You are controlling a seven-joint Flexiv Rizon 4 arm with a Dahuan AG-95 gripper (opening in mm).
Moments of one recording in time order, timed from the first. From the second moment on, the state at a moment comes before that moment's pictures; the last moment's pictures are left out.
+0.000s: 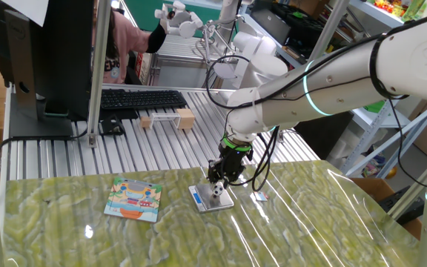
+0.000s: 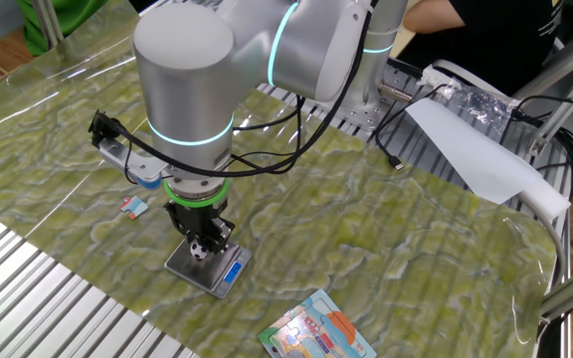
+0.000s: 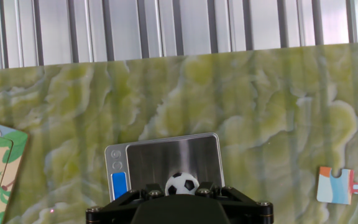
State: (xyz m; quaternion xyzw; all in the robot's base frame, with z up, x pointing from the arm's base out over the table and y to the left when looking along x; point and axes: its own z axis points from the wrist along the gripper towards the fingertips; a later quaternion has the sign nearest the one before) arm 0.615 -0.031 0.044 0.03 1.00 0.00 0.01
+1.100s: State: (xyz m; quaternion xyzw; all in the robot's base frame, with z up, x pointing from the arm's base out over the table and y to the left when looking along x) arm 0.615 -0.032 0.038 0.03 1.00 0.00 0.01
